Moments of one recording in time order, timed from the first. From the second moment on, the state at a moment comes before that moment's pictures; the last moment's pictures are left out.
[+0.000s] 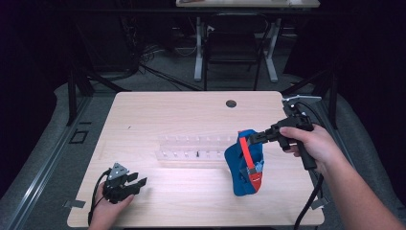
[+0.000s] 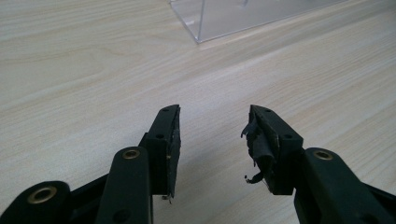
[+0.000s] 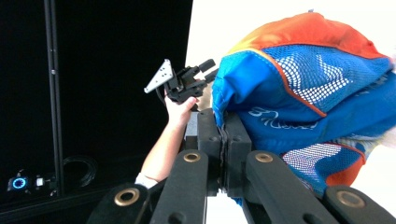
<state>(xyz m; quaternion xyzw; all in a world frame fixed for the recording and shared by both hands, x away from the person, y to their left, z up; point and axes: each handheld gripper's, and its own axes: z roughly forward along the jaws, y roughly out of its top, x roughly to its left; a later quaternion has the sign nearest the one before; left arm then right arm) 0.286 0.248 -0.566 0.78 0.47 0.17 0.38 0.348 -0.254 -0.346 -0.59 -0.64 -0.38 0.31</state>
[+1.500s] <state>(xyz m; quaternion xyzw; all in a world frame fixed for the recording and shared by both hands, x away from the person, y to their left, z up) 0.284 0.242 -0.565 0.78 0.46 0.17 0.38 0.377 -0.179 -0.294 -0.53 -0.62 -0.47 0.32</state>
